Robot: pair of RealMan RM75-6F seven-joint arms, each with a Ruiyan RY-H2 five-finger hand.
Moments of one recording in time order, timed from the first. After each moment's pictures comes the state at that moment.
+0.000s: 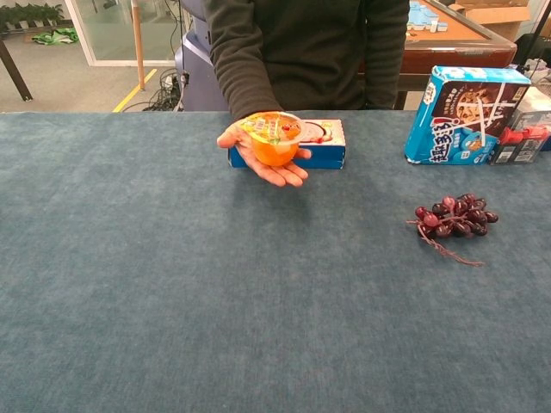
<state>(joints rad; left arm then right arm) -0.10 -1.14 -0.04 -1.60 1.53 1.51 0.07 0.20 -1.07 0.06 -1.69 -1.56 1.32 -0.08</state>
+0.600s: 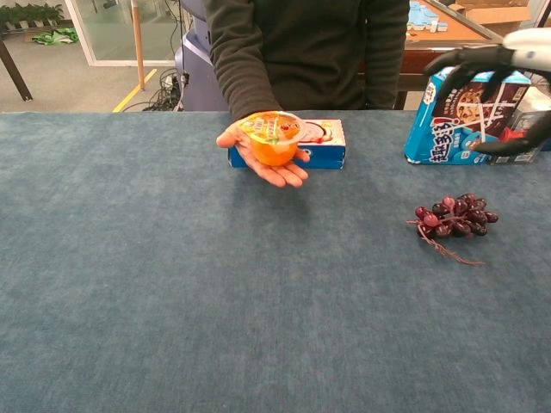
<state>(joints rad) -0.09 -1.14 -0.04 -1.59 1.53 1.52 0.07 0.54 -1.14 0.20 -1.76 -1.41 0.96 -0.14</state>
